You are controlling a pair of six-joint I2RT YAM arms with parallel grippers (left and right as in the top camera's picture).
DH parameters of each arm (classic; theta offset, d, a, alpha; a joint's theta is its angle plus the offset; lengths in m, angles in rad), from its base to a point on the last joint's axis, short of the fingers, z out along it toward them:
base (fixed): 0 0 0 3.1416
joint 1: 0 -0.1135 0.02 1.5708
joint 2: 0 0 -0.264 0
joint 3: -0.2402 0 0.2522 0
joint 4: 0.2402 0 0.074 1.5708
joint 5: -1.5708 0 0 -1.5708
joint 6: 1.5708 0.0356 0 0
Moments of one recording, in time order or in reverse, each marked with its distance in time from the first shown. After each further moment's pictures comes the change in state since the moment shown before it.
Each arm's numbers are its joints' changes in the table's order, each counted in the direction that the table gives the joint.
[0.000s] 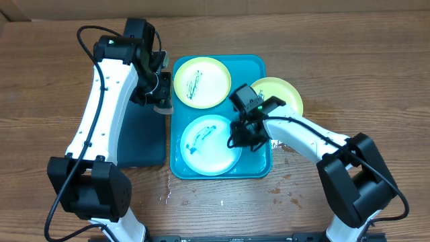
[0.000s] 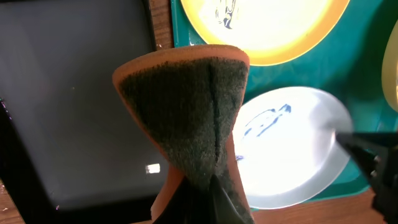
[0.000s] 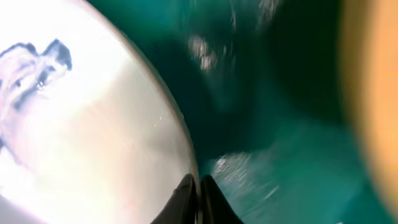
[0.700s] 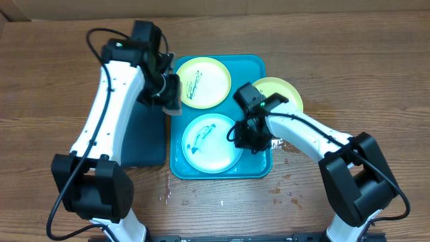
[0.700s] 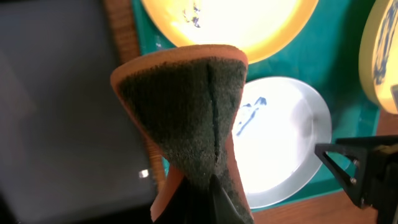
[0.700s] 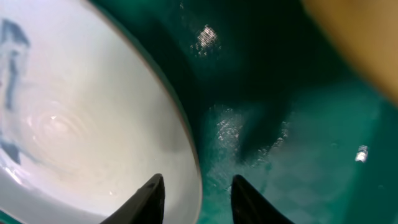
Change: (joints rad) left arm 0.046 -0.001 0.070 -0.072 -0.056 0.003; right arm 0.021 0.000 0.018 0.063 0.095 0.264
